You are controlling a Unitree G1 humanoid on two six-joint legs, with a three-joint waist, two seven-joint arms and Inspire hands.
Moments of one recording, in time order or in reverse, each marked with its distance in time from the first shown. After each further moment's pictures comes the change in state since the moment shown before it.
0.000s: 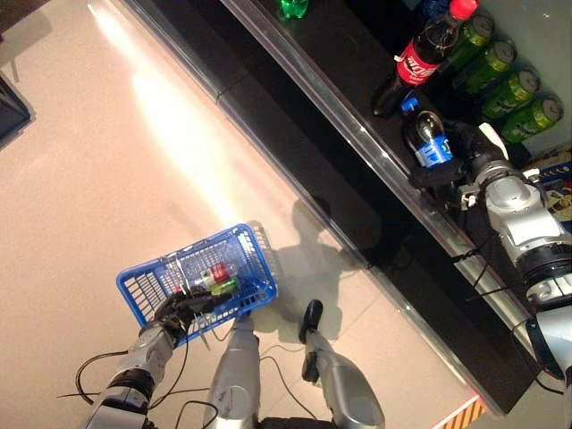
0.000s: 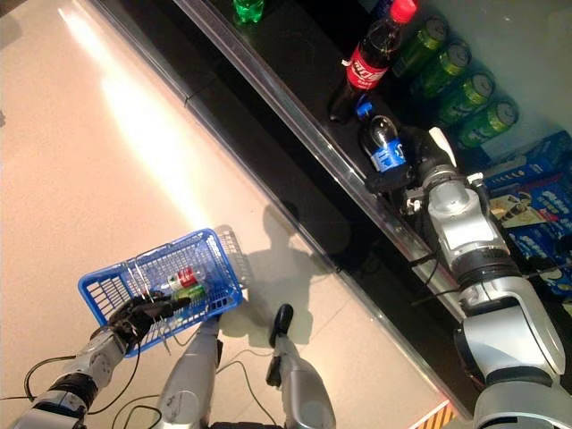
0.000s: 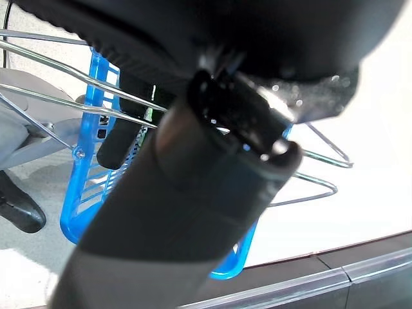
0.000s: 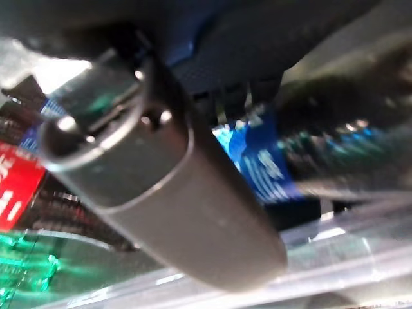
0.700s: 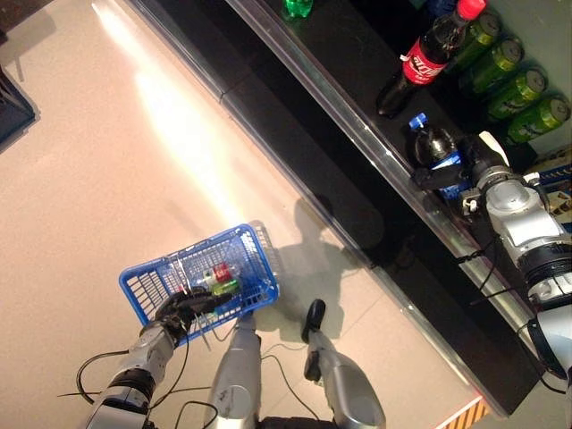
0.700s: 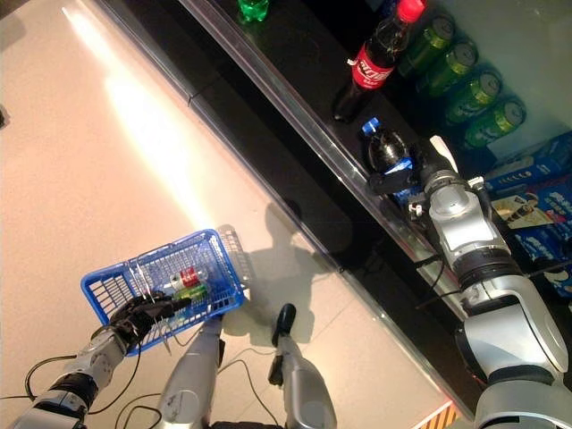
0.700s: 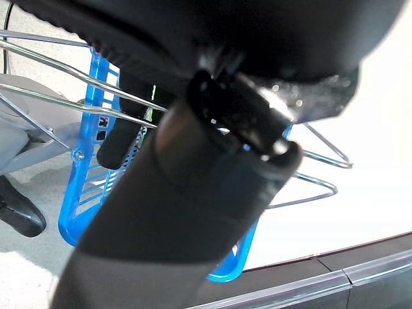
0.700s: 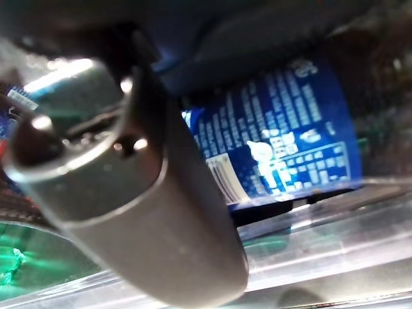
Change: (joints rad) left arm 0.001 0.000 -0.004 0.000 -0.001 0.000 0.000; right arm -0.002 0.000 0.041 0.025 -0.021 0.018 -0.002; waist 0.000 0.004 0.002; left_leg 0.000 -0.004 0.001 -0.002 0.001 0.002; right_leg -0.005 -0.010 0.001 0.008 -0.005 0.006
